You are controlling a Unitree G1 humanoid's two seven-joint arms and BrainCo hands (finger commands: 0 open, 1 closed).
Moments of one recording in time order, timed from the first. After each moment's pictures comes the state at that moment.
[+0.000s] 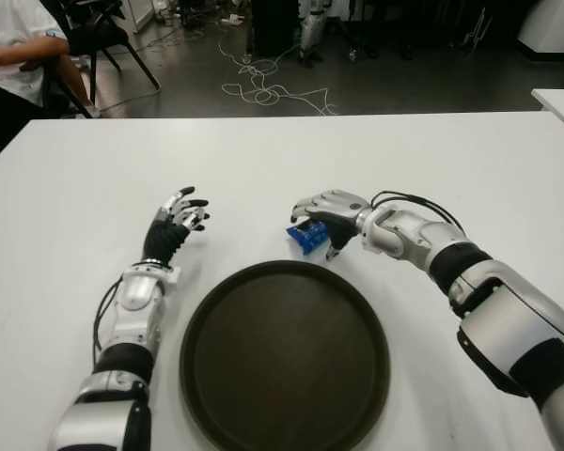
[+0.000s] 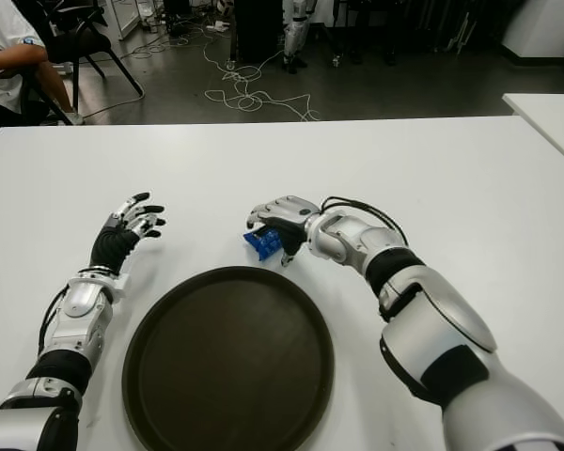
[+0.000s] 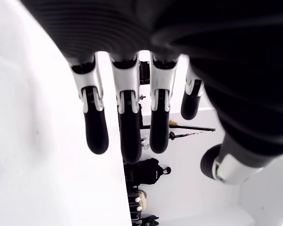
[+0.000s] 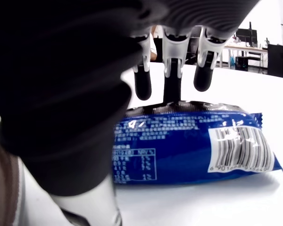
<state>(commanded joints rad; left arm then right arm) -0.44 0.12 0.14 0.93 -0.08 -0.49 -0.17 -0.96 -0.17 0.74 1.24 -0.84 -0.55 -0.05</state>
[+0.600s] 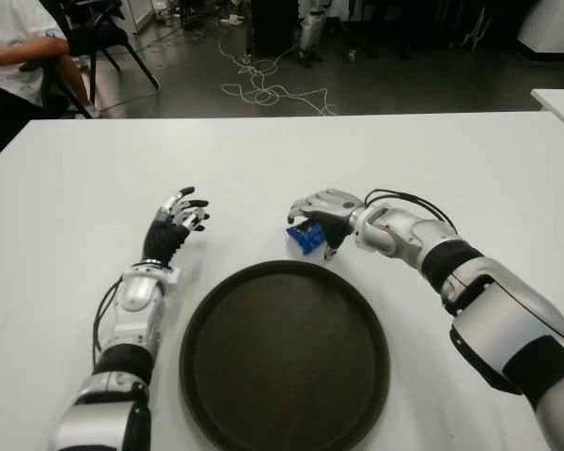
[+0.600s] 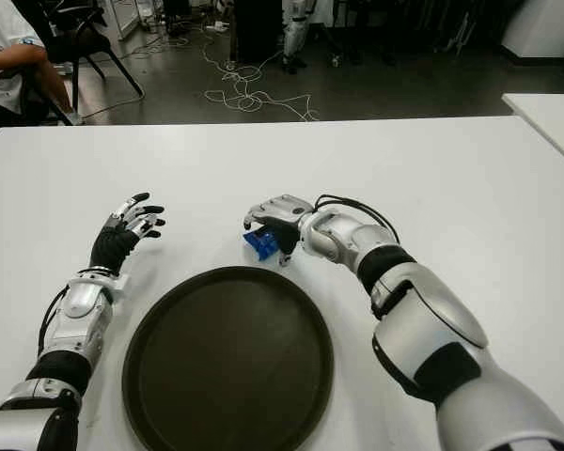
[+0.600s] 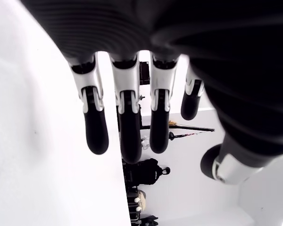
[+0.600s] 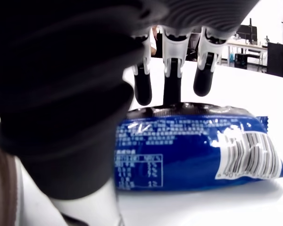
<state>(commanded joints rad) -0.44 0.13 0.14 0.92 -0.07 -0.48 -0.16 -0.94 -0.14 0.78 1.25 -0.87 -0.53 -0.09</state>
